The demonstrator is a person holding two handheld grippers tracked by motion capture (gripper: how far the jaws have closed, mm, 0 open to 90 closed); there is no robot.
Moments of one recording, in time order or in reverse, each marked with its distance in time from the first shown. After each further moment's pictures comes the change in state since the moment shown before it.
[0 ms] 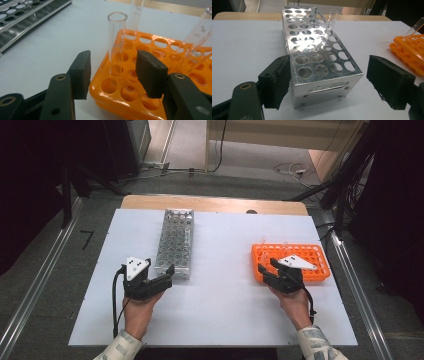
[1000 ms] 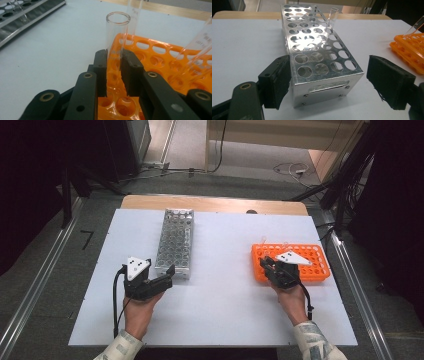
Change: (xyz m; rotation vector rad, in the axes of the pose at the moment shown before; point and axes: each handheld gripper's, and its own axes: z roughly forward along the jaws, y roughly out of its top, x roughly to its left) left arm 0.000 -0.001 0.002 0.005 0.001 -0.001; right arm -0.002 0.005 0.014 -0.002 -0.026 -0.007
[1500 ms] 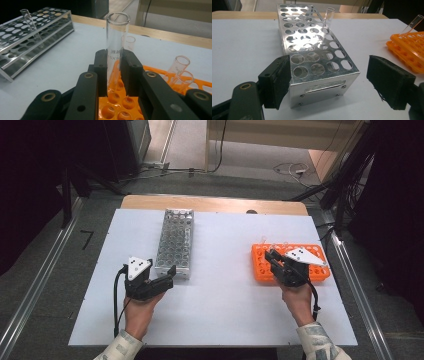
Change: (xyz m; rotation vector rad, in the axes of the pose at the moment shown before) left arm -0.002 0.001 0.000 0.004 -0.022 0.010; right arm 0.004 0.023 -0.035 -0.128 0.008 0.009
